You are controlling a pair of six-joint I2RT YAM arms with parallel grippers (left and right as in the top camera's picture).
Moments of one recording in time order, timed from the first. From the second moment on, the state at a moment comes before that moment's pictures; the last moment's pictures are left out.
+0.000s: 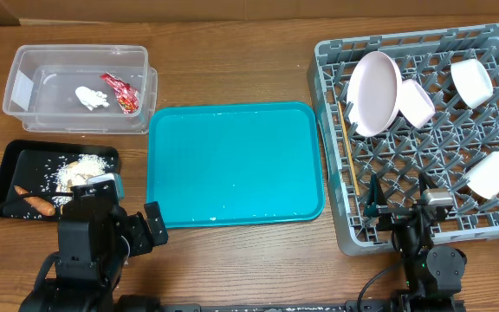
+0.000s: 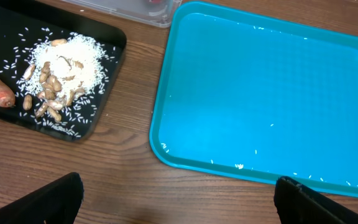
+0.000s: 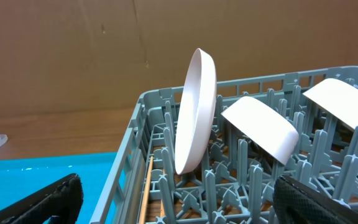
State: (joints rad) left arm -0.09 0.65 0.97 -1.19 -0.10 -0.32; right arm 0.01 0.02 0.02 -0.04 -0.07 0.12
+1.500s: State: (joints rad) left arm 0.01 0.02 0.01 -0.07 -0.10 -0.16; right arm 0.01 0.02 0.02 -0.04 -0.07 0.12
